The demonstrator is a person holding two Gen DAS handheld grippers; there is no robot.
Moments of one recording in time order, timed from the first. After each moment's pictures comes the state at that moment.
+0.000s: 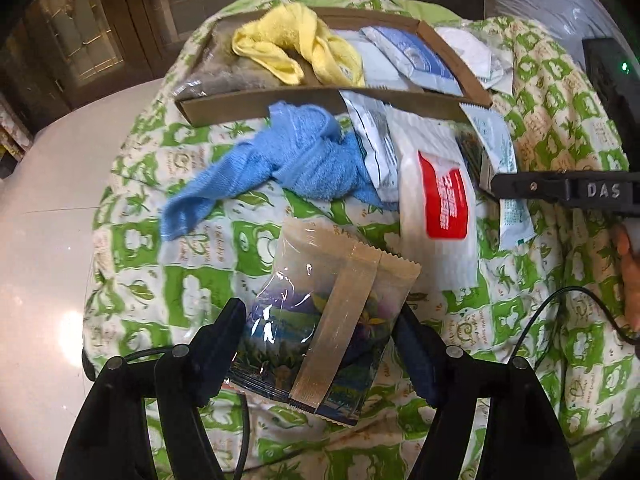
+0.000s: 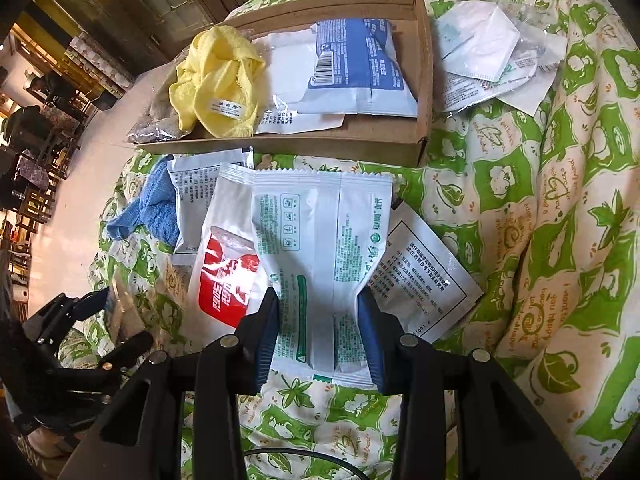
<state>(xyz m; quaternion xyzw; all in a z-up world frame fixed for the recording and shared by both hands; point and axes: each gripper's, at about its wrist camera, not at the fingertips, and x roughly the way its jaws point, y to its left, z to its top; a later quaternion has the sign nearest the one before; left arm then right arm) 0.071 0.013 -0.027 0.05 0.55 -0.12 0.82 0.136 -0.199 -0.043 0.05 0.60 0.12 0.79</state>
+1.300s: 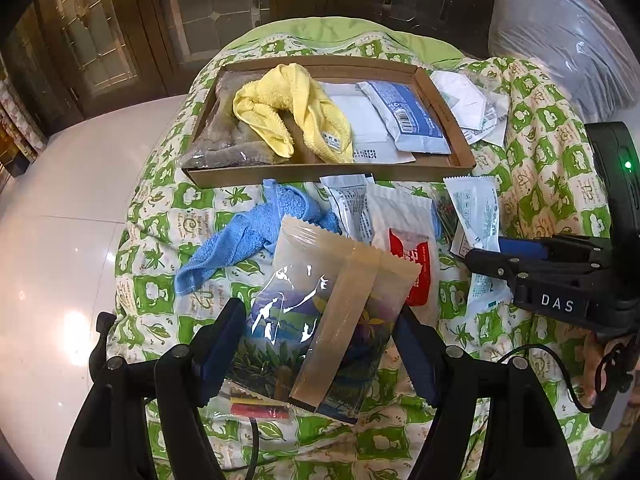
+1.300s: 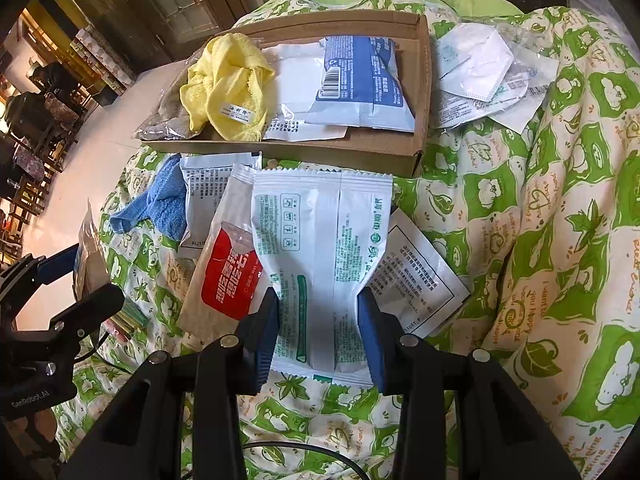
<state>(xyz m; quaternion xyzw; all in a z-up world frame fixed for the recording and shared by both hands) 0.095 -0.023 0.015 0.04 0.53 -0.10 0.84 0.125 -0.196 -0.031 0.03 0.58 0.12 0.81</state>
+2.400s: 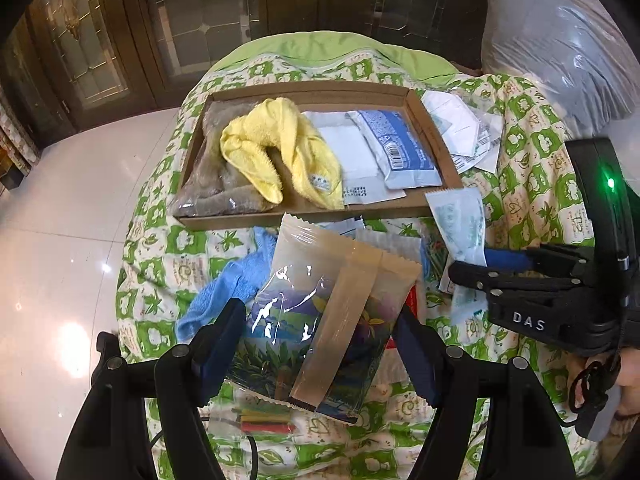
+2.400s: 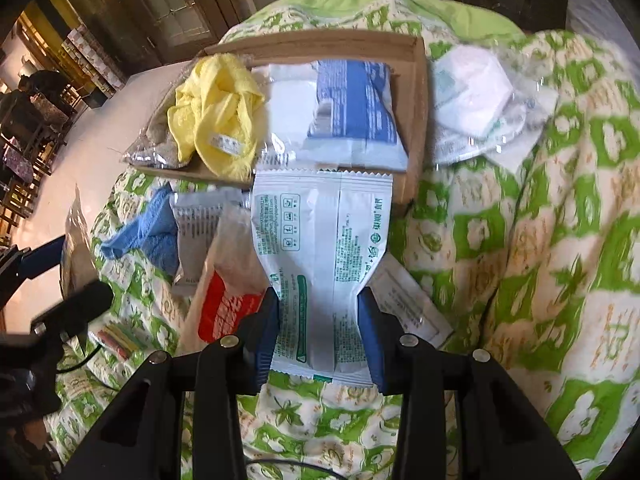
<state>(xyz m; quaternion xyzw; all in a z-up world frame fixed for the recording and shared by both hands) 0.123 -0.032 0.036 0.04 0.52 -0.11 0.85 0.152 -0.191 -0.015 0.01 0.57 0.09 0.82</state>
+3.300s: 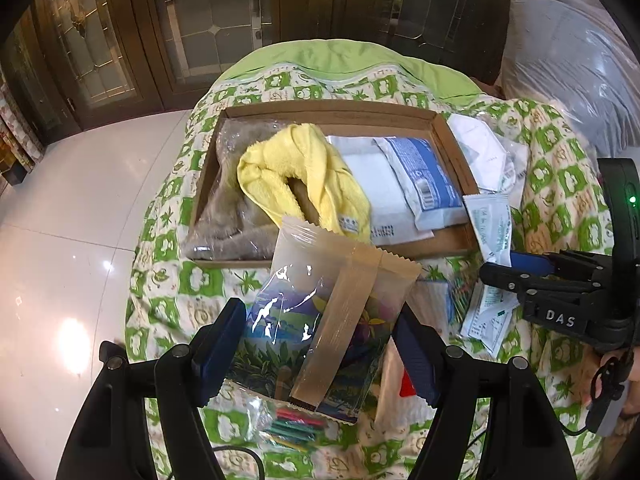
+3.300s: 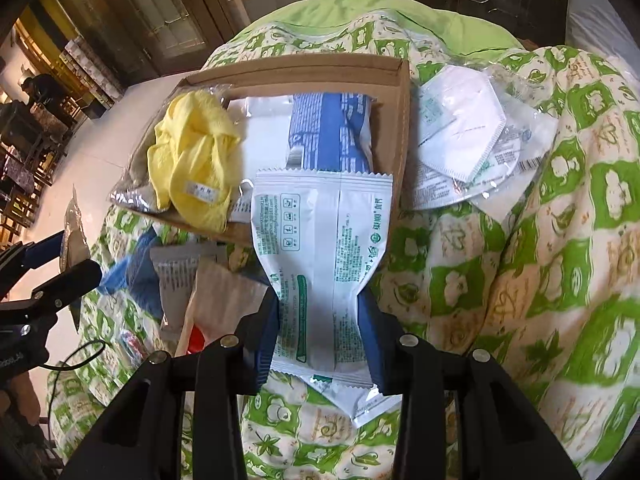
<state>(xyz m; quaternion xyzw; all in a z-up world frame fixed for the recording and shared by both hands) 0.170 -0.016 0.038 0.03 0.52 -0.10 0.85 0.193 -0.214 -0.007 0.03 0.57 0.10 0.82</state>
